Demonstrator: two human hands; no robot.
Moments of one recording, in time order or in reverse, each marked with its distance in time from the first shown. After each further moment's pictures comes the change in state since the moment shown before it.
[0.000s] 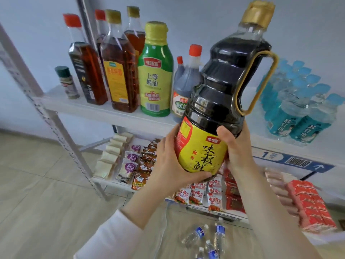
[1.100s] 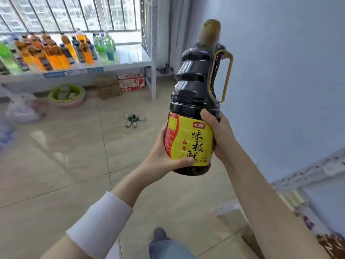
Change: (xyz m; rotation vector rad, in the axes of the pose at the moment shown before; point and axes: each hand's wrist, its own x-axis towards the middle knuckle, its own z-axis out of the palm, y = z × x) left_hand -0.242 -0.298 -0.588 -0.419 0.729 -0.452; right_hand -0.132 0.065 0.762 0.167 -1.123 0.409
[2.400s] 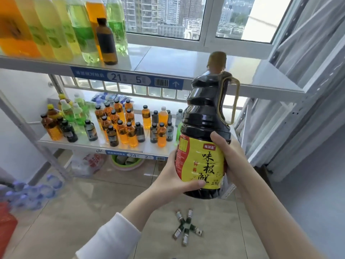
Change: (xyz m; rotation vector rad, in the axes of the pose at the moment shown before) left_hand 0.598 0.087 -0.583 0.027 0.448 0.014; right_hand 0.835 -0.025 0.368 -0.093 -0.416 0.053
